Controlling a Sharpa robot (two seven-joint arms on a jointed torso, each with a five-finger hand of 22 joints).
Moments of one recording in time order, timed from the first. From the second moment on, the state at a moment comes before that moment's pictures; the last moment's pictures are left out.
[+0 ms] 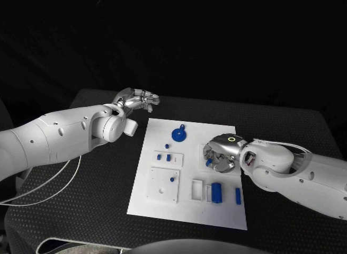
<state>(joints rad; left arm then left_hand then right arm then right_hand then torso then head) 1.26 -0.75 -0.12 1.18 -0.14 -0.27 0.28 1.16 -0.18 0.59 -0.18 0.06 0.93 0.15 0.30 0.51 1.21 0.10 0.11 0.26 0.99 0.00 0.93 0.55 0.02 0.78 -0.08 0.70 1.30 1.14 -0.73 -0.13 1.52 -1.76 -0.17 -0.10 1.17 -0.23 0.75 -0.16 0.05 0.97 0.13 0.35 0.45 1.27 0.08 0.10 0.20 1.28 -0.03 0.60 0.86 0.25 1.02 0.07 0.67 1.17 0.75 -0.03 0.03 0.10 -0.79</state>
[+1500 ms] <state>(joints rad) 1.26 -0.75 -0.12 1.17 -0.14 -0.27 0.28 1.16 -0.18 0.59 -0.18 0.06 0.93 0.15 0.30 0.51 1.21 0.10 0.11 0.26 0.99 0.00 0.93 0.56 0.02 0.78 -0.09 0.70 1.31 1.16 -0.78 -0.07 1.65 -1.76 -0.22 -0.12 1.18 -0.20 0.87 -0.18 0.05 1.04 0.10 0.39 0.46 1.35 0.04 0.13 0.26 1.31 -0.06 0.73 0.93 0.23 1.08 0.03 0.79 1.24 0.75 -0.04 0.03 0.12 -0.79</state>
